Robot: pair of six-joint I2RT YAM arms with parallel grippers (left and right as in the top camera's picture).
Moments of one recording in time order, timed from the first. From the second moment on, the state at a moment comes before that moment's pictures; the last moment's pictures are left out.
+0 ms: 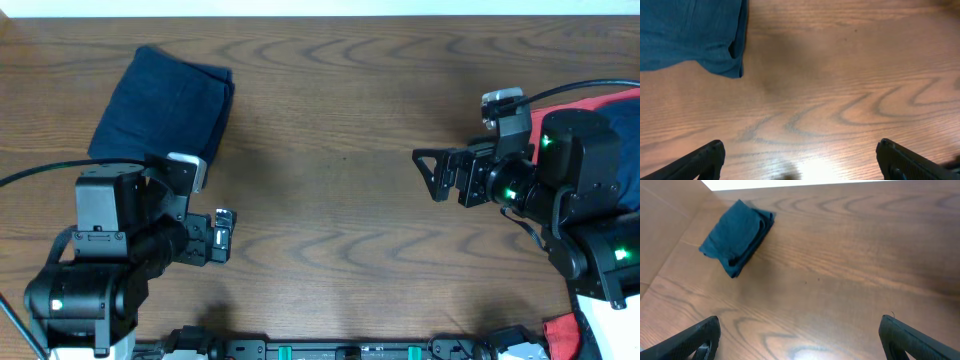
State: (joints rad) left arm -0.04 0.92 1.28 -1.34 0.20 0.09; right arm 0.25 1.05 1.31 -0.92 -0.34 0.24
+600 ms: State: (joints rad) left arm -0.04 0.92 1.28 -1.34 0.18 0.09; right arm 0.25 1.05 1.31 -0.93 -0.34 0.24
